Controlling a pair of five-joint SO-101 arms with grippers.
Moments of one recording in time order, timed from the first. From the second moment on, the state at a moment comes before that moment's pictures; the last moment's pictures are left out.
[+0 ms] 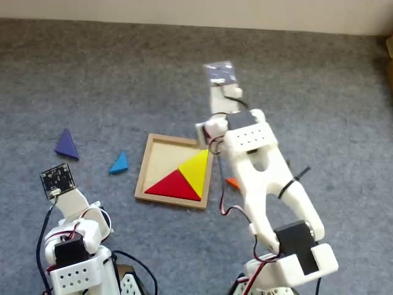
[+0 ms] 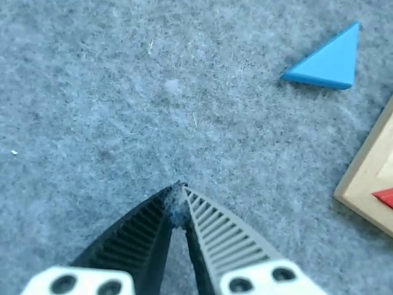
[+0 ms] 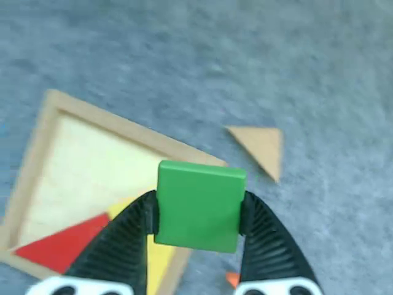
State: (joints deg) left arm -23.5 -102.2 96.0 75.8 14.1; right arm -27.3 -2.7 14.6 57.6 -1.6
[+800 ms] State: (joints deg) left arm -23.5 -102.2 96.0 75.8 14.1; right arm -38.7 19.8 8.8 49.1 7.5
